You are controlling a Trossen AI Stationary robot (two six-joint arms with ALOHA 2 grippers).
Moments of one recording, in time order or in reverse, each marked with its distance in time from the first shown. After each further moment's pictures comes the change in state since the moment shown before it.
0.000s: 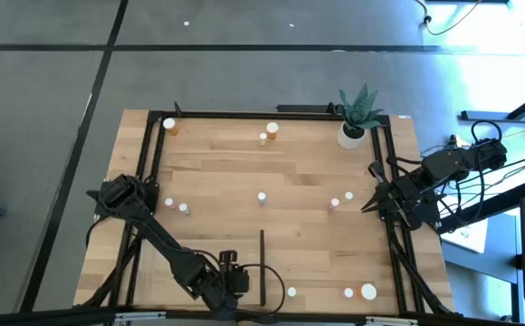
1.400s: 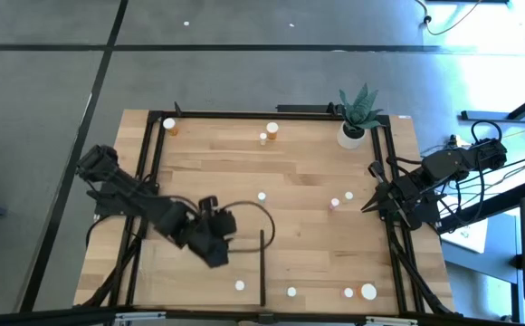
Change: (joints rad) left arm 0.197 -0.349 0.002 -0.479 -0.111 -0.027; right arm 0.000 0.000 0.000 0.000 0.000 0.000
